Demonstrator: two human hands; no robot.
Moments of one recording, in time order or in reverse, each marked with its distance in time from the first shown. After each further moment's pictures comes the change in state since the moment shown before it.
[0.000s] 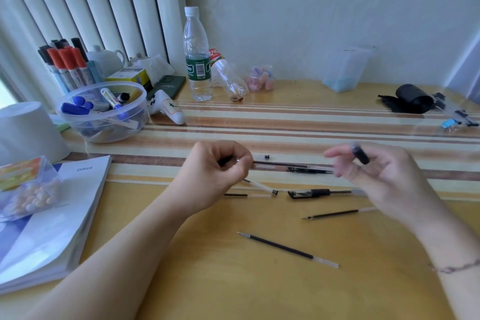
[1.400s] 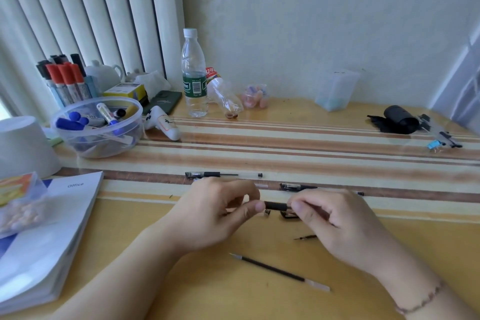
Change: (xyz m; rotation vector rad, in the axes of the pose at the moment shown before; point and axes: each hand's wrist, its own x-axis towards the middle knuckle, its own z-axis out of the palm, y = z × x) left_hand -0.009 0.010 0.005 0.486 -0.208 0.235; right_hand -0.007 -0.008 0.036 -0.317 -0.149 -0.116
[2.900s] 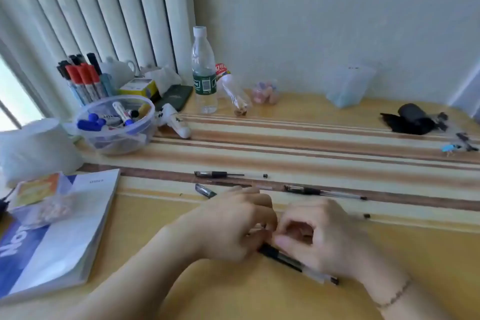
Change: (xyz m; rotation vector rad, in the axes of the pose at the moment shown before) left_hand 0.012 0.027 -0.005 0.203 -0.359 0.123; right_hand 0.014 -0.010 0.000 0.018 -0.259 -0.127
